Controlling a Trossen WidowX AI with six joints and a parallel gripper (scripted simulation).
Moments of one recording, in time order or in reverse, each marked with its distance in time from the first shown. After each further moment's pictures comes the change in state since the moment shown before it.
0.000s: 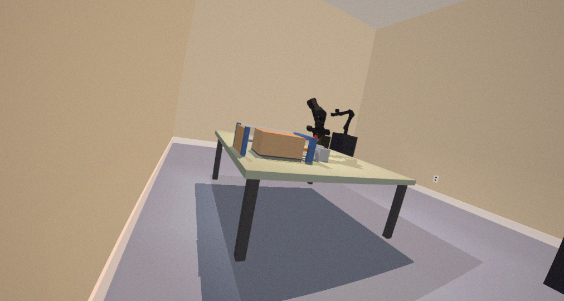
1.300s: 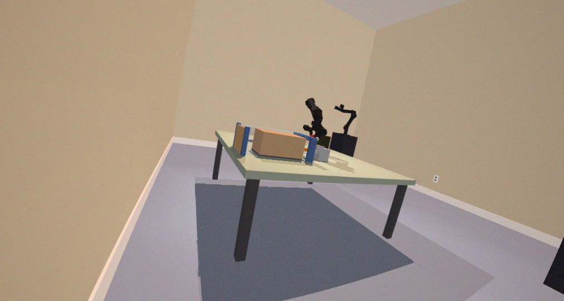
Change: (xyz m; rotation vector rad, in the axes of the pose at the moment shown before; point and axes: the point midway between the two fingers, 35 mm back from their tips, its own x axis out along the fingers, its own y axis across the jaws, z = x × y) arm 0.015 -0.018 0.033 0.001 -0.002 -0.014
